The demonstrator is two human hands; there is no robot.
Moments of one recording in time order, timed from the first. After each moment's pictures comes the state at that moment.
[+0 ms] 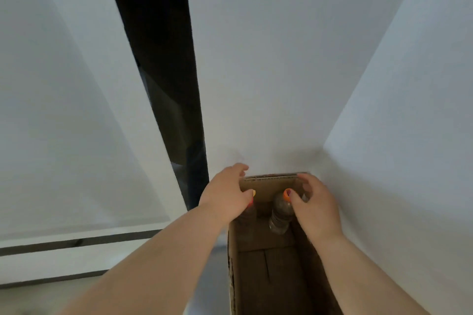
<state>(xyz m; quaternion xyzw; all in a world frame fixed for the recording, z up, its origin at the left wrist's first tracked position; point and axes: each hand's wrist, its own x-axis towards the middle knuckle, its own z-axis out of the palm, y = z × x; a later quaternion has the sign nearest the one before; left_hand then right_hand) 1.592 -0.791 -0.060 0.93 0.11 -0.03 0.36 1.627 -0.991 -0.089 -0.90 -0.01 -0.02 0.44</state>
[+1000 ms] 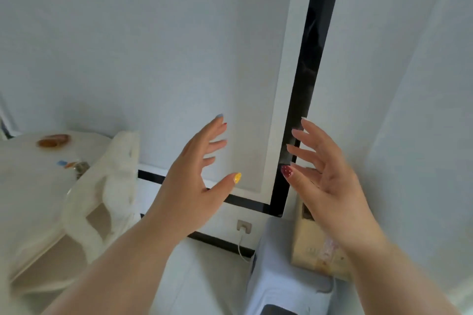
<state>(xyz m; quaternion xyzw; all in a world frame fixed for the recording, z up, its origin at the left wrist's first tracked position) 1.007 -0.831 0.162 0.84 0.08 0.39 0.37 1.147 -1.011 0.176 -0.65 -0.46 0.00 0.60</state>
